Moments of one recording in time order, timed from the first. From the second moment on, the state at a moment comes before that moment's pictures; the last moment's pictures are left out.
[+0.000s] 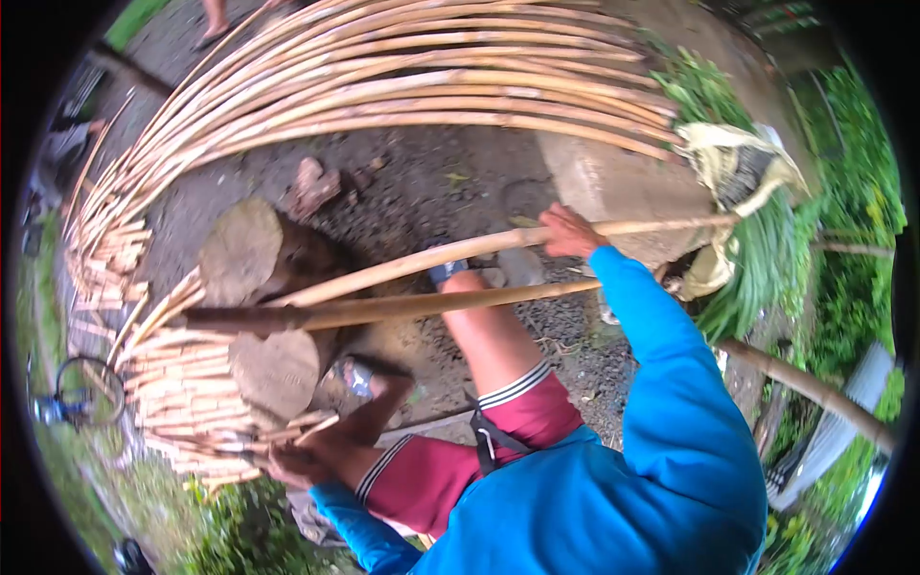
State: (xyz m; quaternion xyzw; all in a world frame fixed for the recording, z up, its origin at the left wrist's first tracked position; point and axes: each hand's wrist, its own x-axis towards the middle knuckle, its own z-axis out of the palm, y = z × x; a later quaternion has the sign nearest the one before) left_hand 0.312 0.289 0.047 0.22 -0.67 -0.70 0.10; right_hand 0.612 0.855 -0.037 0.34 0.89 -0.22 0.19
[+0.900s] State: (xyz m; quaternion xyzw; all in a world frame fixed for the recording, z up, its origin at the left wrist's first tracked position) left_hand 0.303 0.262 0.031 0.24 -0.70 -0.67 0.03; right_hand 0.598 0.729 0.094 0.32 0.93 -0.18 0.03
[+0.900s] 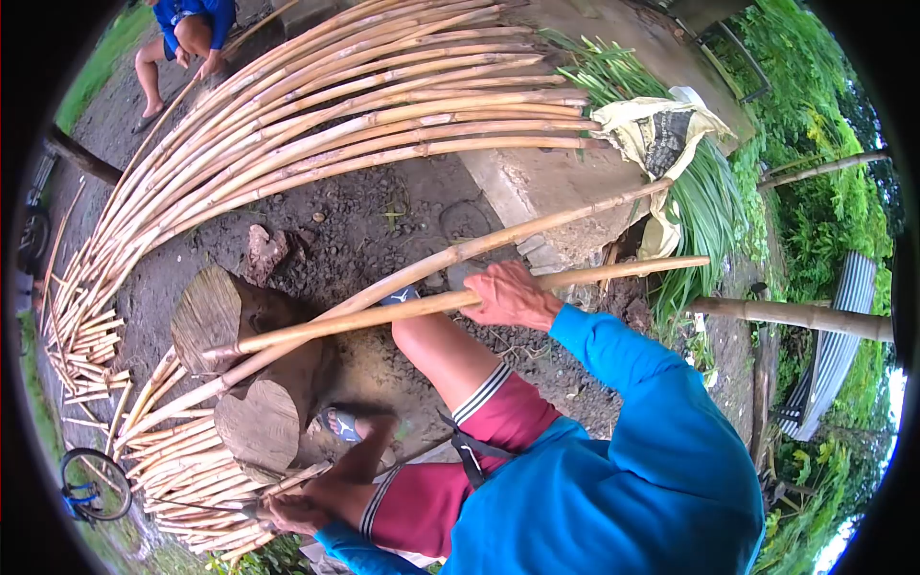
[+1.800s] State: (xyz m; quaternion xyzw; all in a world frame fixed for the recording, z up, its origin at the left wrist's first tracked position) left_hand 0.311 0.282 0.044 0.24 -0.77 -0.59 0.01; right_hand 0.694 0.915 0.013 0.30 0.94 -0.10 0.12
